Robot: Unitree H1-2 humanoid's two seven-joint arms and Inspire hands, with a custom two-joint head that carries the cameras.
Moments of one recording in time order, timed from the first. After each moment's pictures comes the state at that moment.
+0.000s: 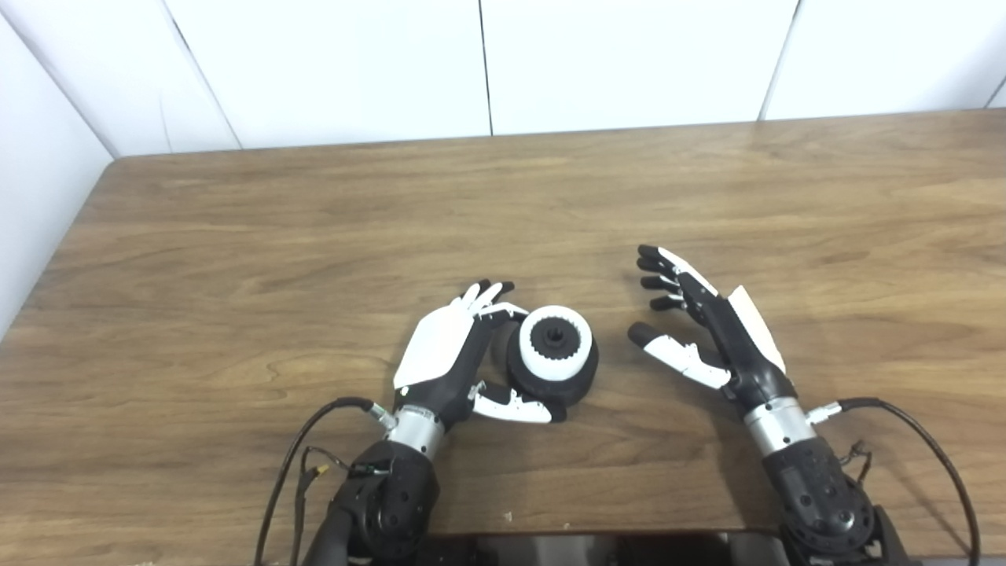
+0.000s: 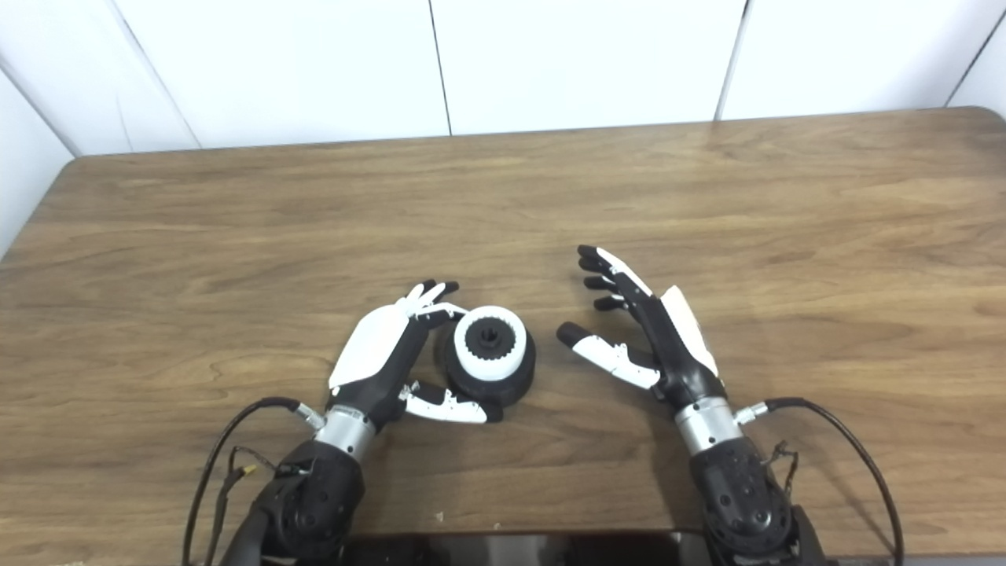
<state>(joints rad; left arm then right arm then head) 0.01 0.07 -0.35 -0.24 0.81 0.22 -0.14 0.03 -0.14 0.13 -0.17 -0.35 -0.06 0.05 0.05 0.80</state>
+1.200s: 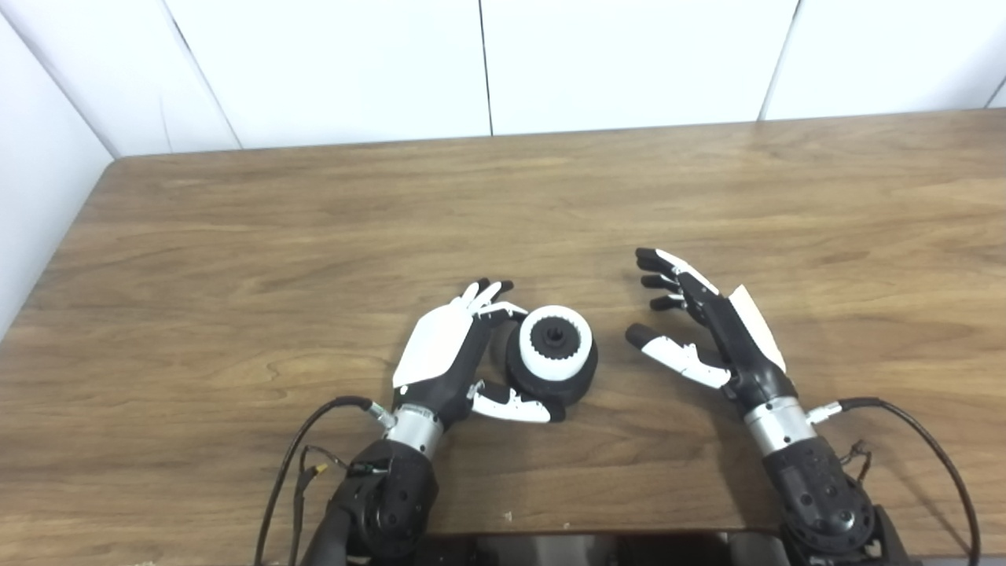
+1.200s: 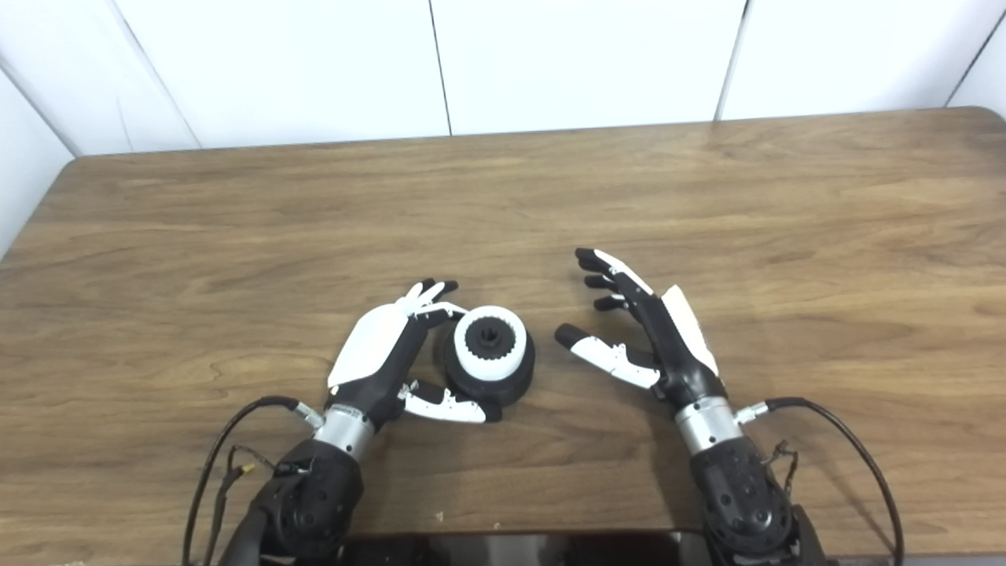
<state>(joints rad) 0.01 0.08 -0.35 -0.24 0.81 0.22 -0.15 0.03 -0.15 0.13 -0.17 -0.34 -0.06 0.05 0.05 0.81</state>
